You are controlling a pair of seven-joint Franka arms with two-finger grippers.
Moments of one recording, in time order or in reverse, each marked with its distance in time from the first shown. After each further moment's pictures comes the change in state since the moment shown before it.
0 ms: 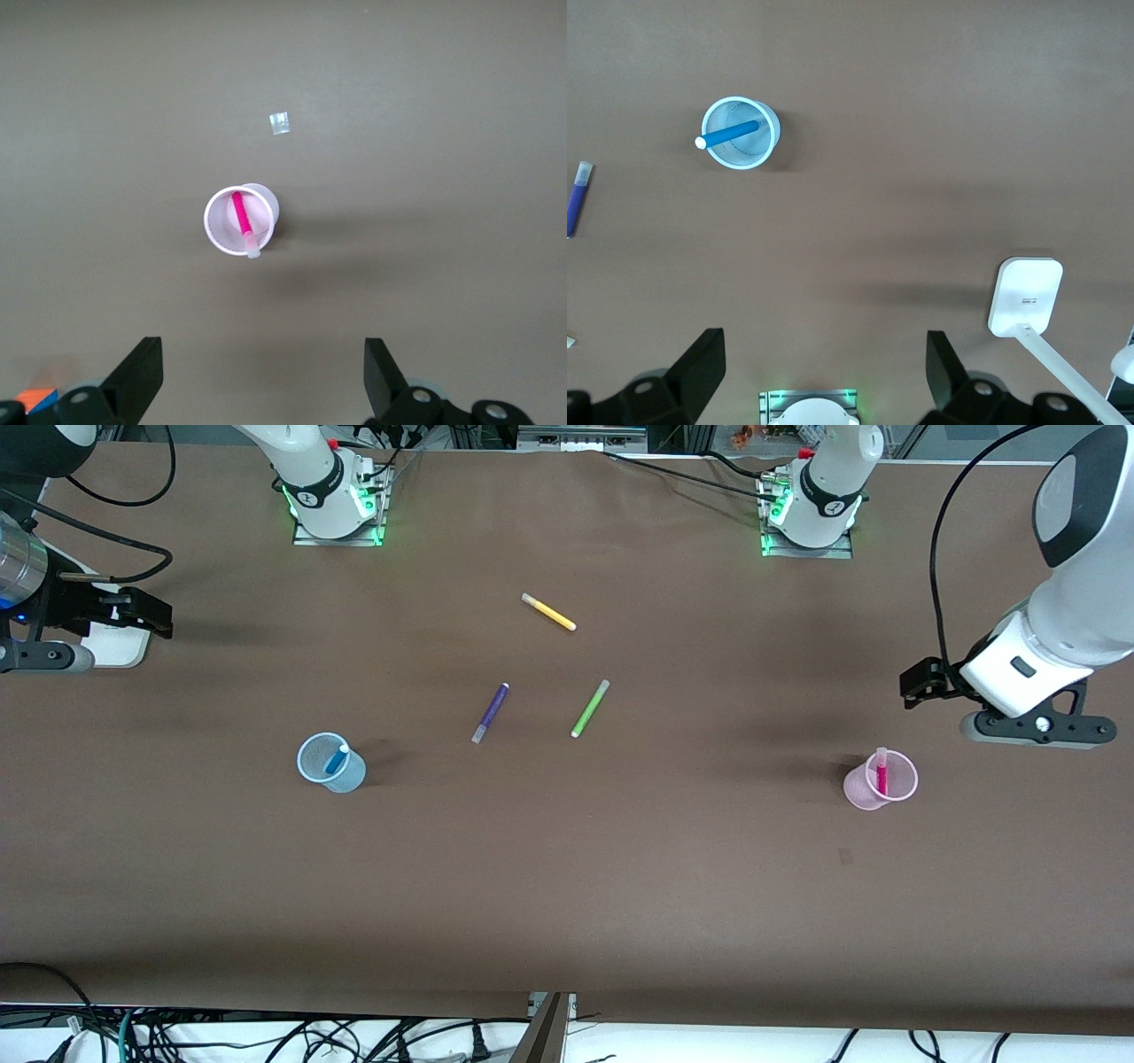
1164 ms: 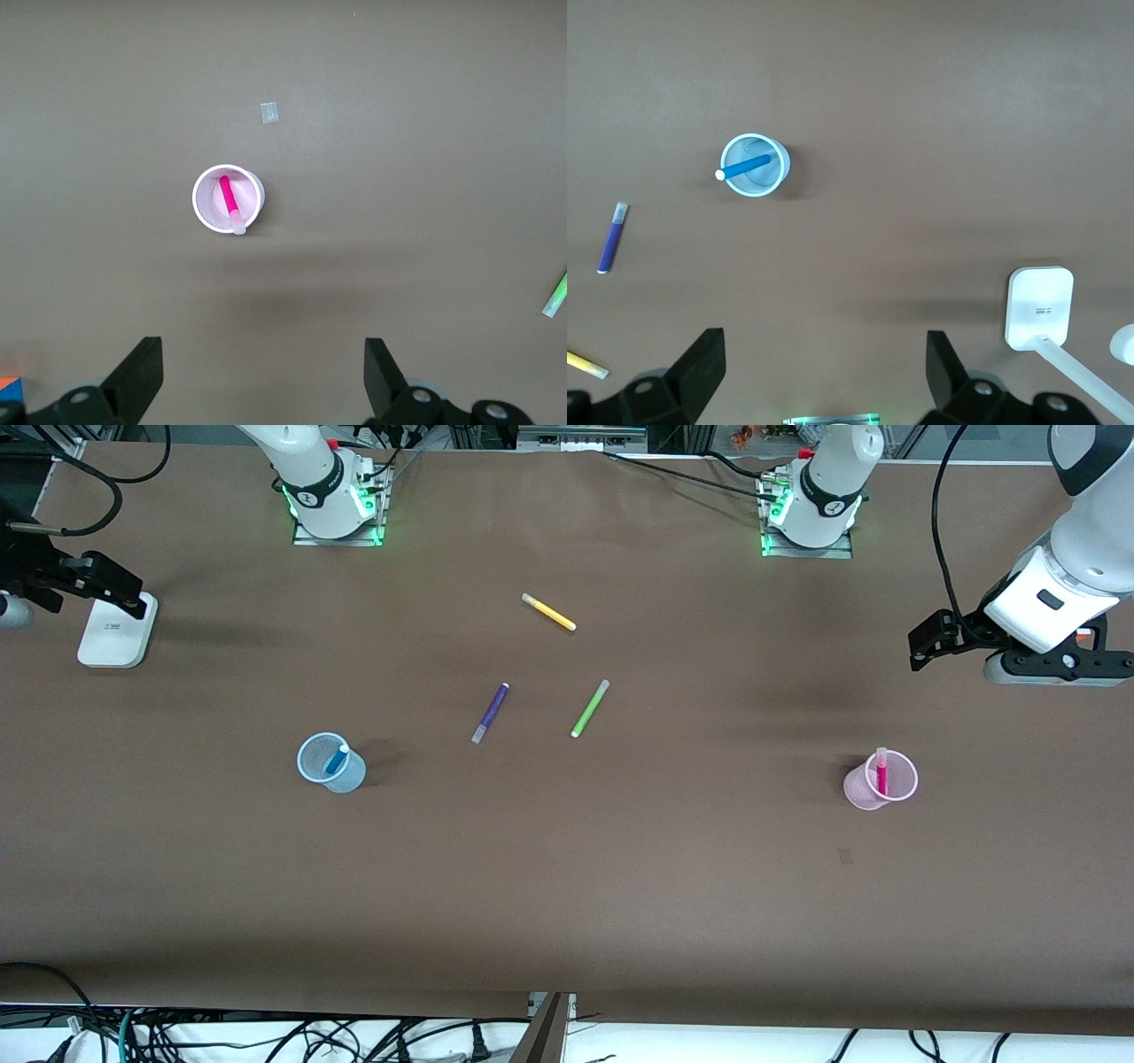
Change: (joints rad) left arm -0.092 -0.192 0.123 -0.207 -0.081 0.084 0.003; right arm -0.138 -0.112 0.115 -0.055 0.028 0.062 0.051
